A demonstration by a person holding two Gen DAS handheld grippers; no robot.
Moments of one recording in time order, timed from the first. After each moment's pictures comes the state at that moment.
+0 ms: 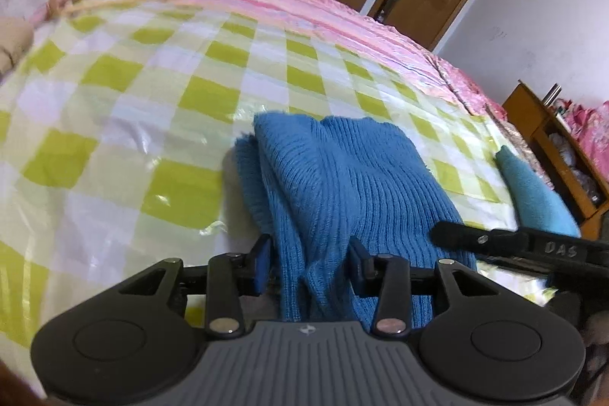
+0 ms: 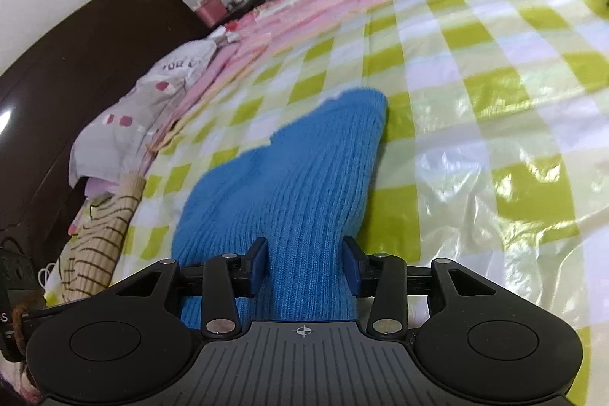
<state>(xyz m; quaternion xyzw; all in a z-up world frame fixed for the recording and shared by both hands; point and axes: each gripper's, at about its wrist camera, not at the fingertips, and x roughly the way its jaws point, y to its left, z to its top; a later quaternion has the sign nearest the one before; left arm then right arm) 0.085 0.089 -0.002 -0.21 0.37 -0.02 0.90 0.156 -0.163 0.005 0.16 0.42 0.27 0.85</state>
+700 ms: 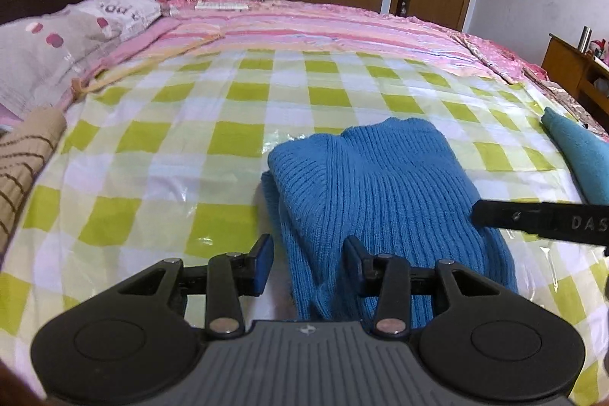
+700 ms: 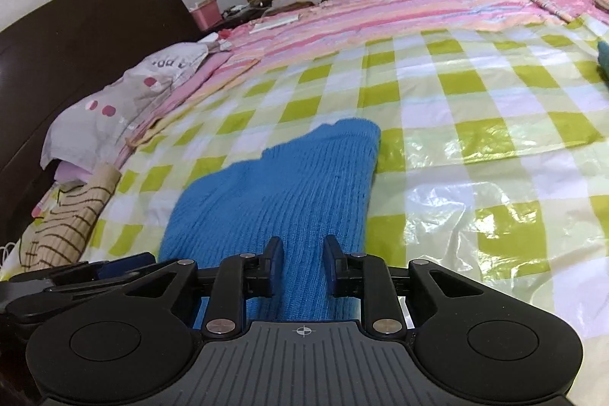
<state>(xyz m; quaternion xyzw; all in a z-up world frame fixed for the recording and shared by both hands) 0.085 0.057 0.014 -0.07 0.37 0.05 0.93 0.140 -0.146 0.018 0.08 0.38 0.24 0.89</state>
